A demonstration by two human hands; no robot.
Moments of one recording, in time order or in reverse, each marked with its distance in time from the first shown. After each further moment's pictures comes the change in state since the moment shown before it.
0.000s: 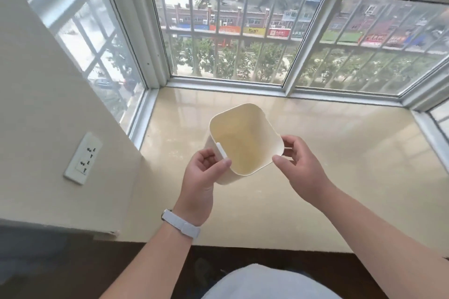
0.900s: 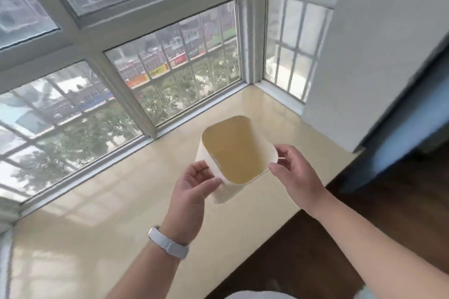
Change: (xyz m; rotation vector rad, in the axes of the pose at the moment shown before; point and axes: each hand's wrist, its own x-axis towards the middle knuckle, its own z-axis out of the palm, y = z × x) left_hand -0.020 -0.160 0.398 0.306 -0.593 -0.183; right_hand -0.161 0.134 -0.373 0.284 0.607 0.042
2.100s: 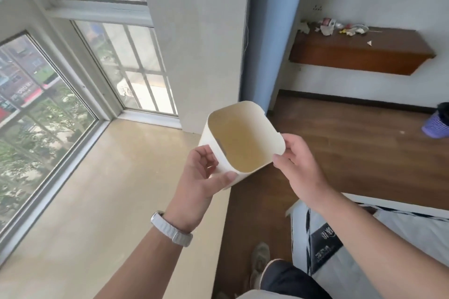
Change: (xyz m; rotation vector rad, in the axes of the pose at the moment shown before) left_hand 0.106 -0.048 0.179 0.188 -0.809 -0.163; right_hand -0.073 -0.010 -0.124 -0.039 0.796 0.016
